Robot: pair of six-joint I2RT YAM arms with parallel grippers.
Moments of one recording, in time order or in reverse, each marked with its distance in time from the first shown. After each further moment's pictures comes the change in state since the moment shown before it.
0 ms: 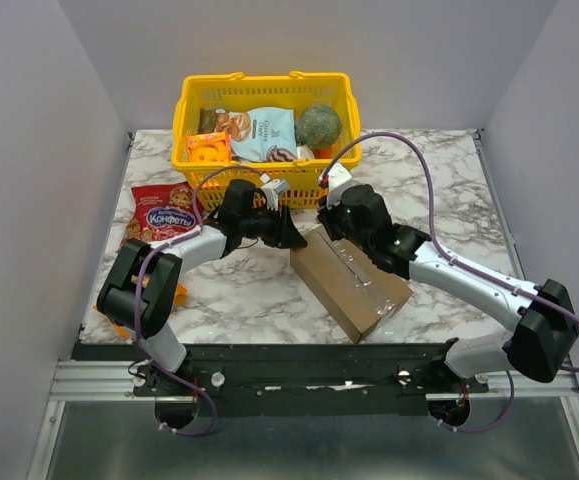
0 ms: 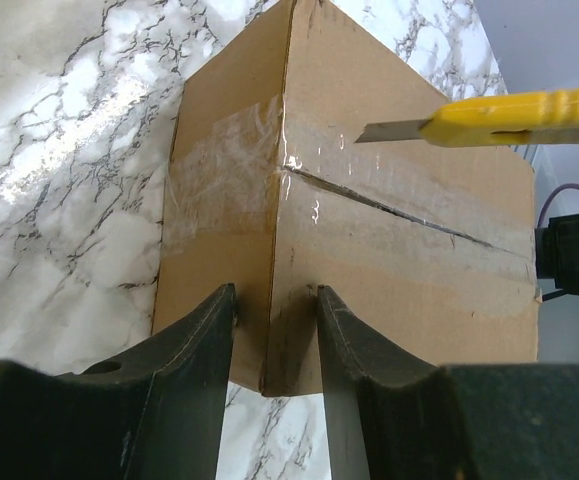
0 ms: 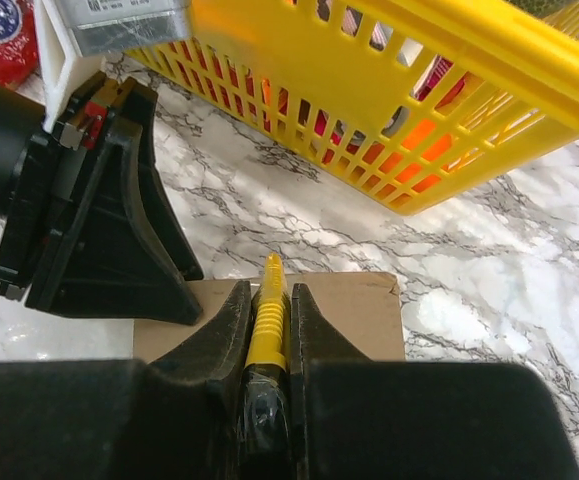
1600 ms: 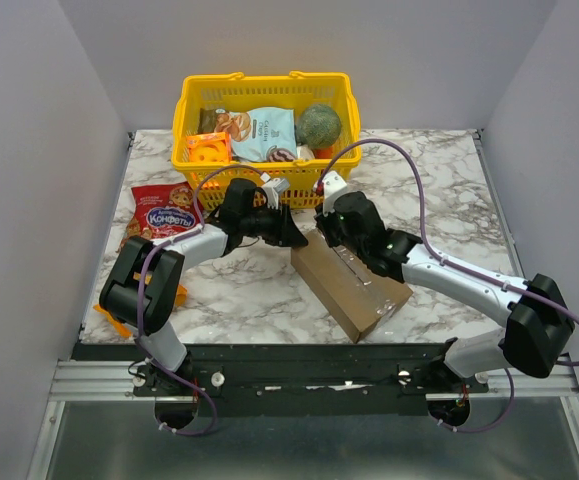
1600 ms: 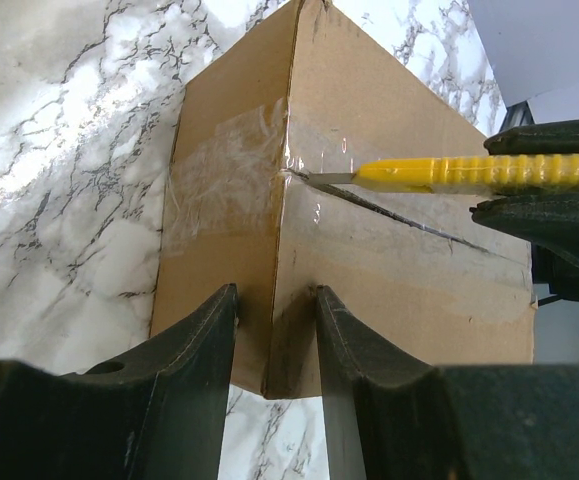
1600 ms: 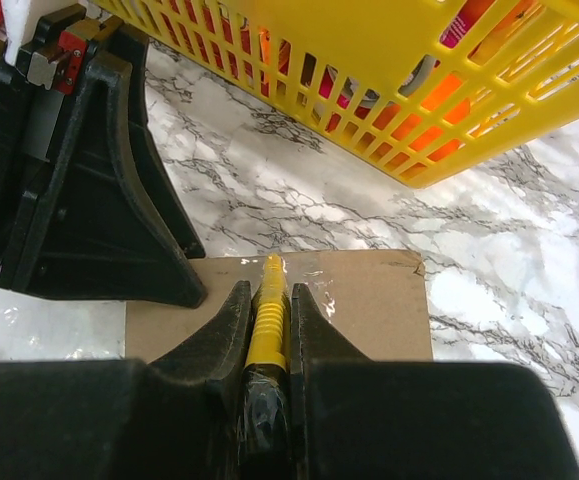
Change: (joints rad) left arm 0.003 0.026 0.013 0.014 0.005 -0.015; right arm 0.016 0.039 -0.051 0.032 0.035 0.015
